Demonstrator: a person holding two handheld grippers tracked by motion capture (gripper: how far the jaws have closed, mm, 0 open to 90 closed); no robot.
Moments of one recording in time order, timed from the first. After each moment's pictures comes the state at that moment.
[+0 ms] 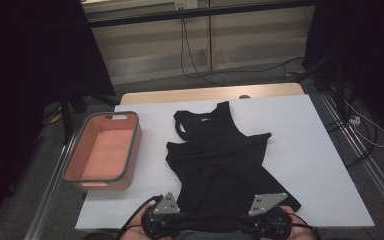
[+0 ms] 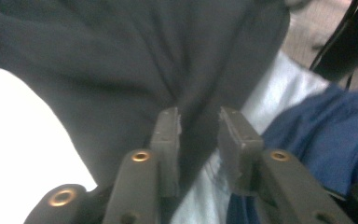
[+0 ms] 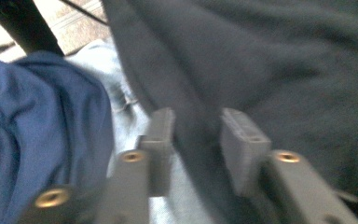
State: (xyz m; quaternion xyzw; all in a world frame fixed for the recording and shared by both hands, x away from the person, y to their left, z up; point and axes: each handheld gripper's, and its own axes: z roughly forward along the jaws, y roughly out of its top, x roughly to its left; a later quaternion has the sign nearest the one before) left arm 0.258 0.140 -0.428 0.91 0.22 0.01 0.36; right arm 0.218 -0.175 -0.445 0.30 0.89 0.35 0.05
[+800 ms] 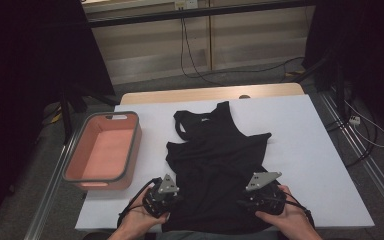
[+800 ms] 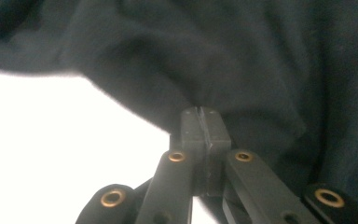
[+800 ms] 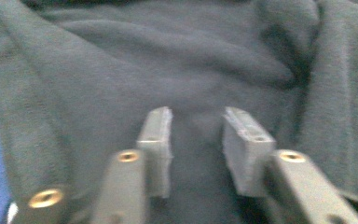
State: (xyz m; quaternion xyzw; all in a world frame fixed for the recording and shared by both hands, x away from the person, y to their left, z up) left arm 0.300 0.143 -0.443 0.91 0.26 0.08 0.30; right arm 0.268 -0.181 -0.452 0.32 0.88 0.33 0.10
